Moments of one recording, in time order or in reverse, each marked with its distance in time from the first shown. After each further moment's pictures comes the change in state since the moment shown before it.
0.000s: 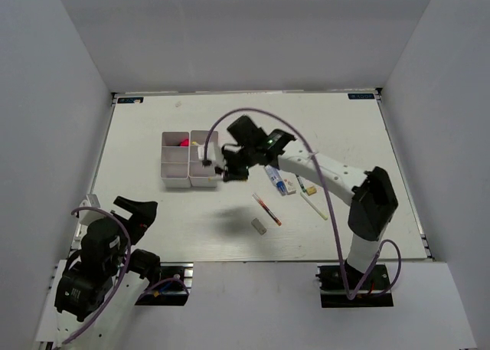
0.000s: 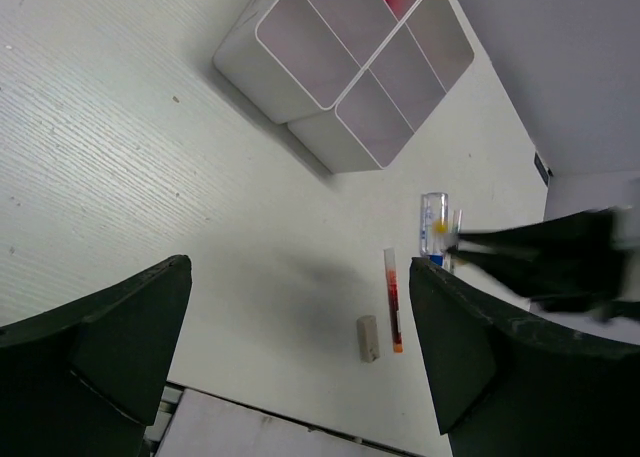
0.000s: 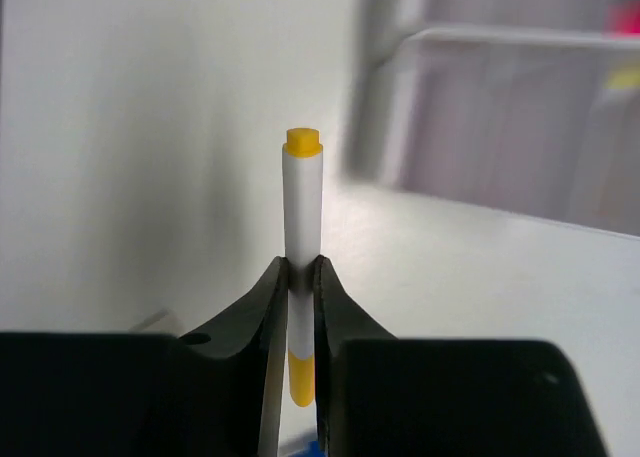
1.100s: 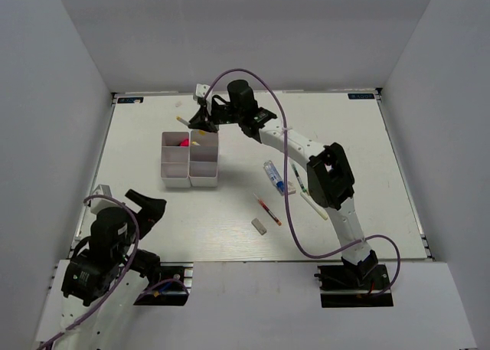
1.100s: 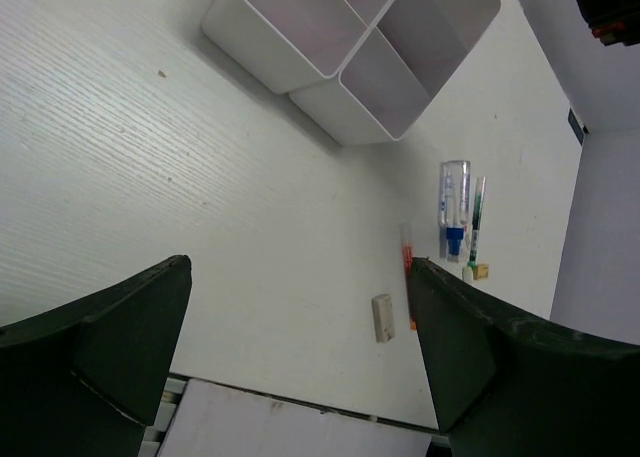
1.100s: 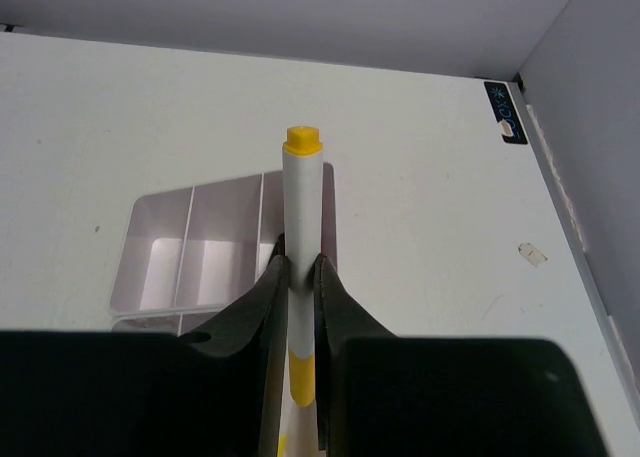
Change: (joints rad) left arm 0.000 0.084 -0.033 0.052 0.061 0.040; right arm -0.217 0.423 0.434 0.809 -0.332 0.430
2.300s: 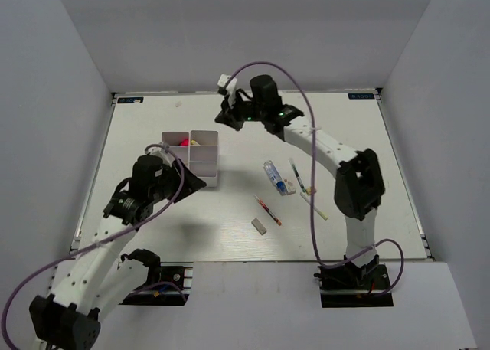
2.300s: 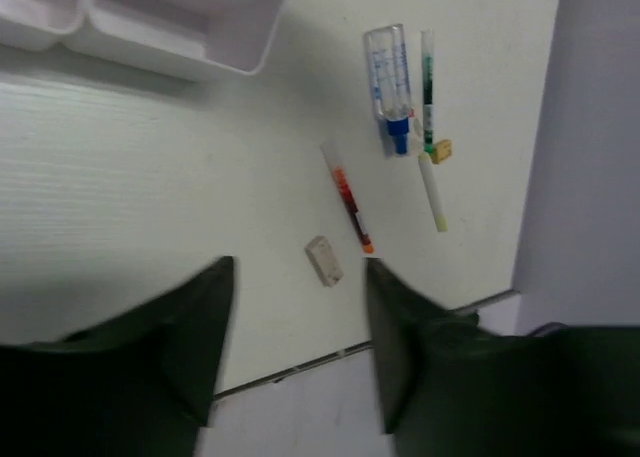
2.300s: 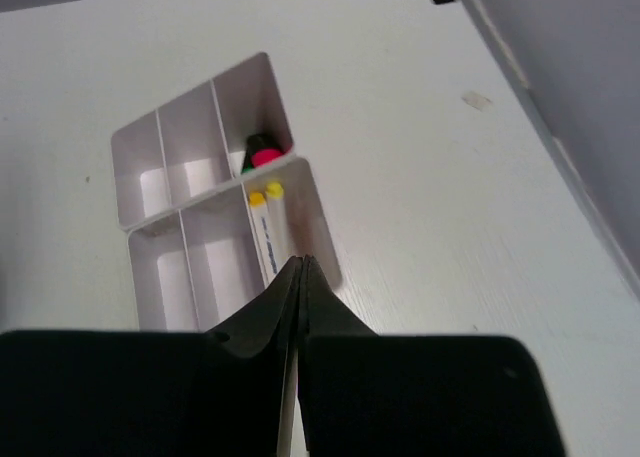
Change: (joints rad) left arm -0.011 0.537 -0.050 0.503 0.442 0.154; right arm -0.055 -0.196 -0.187 -0.153 0.160 0.041
